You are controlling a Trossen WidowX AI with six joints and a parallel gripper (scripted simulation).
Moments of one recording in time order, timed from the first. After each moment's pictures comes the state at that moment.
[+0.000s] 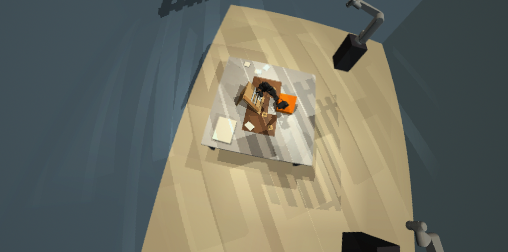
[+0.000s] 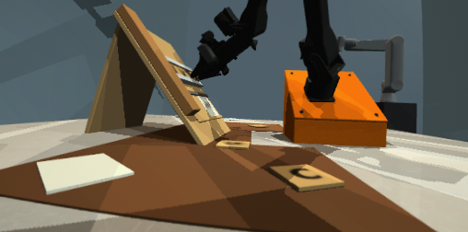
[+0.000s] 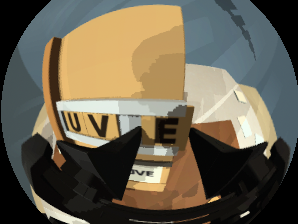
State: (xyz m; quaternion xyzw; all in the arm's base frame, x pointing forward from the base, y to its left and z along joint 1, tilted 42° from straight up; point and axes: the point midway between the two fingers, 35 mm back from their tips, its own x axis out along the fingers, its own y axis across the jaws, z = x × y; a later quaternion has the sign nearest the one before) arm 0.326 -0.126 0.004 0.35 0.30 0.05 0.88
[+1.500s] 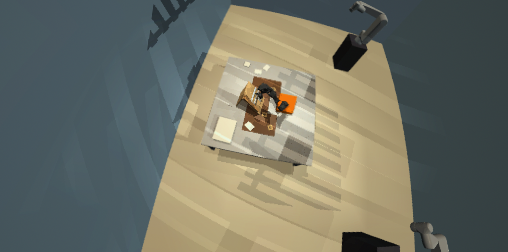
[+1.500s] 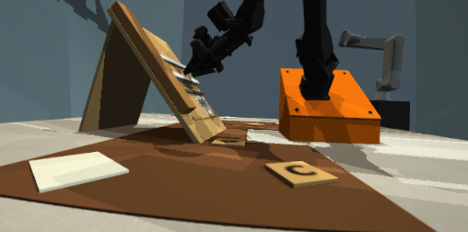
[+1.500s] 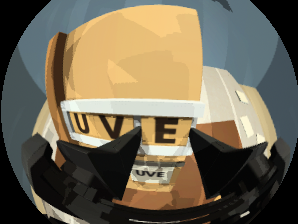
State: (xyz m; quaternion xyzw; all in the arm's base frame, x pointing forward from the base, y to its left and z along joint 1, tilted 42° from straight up) arm 0.329 -0.111 0.017 0.35 0.30 0.05 0.88
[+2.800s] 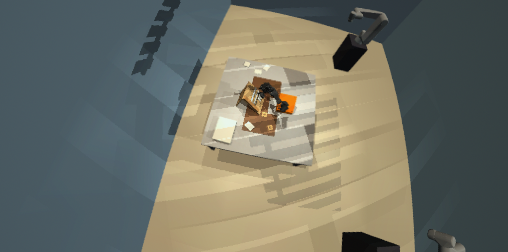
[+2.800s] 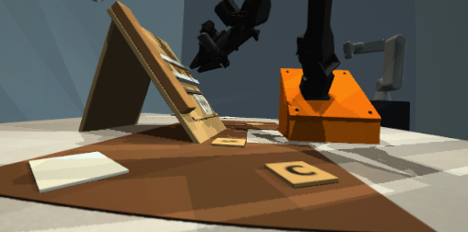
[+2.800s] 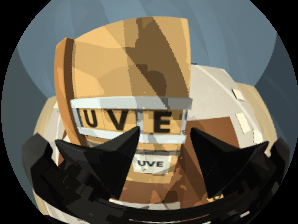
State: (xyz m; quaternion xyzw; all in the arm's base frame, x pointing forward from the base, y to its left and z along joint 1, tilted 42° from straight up) arm 0.308 -0.122 0.028 0.35 0.31 0.05 0.88
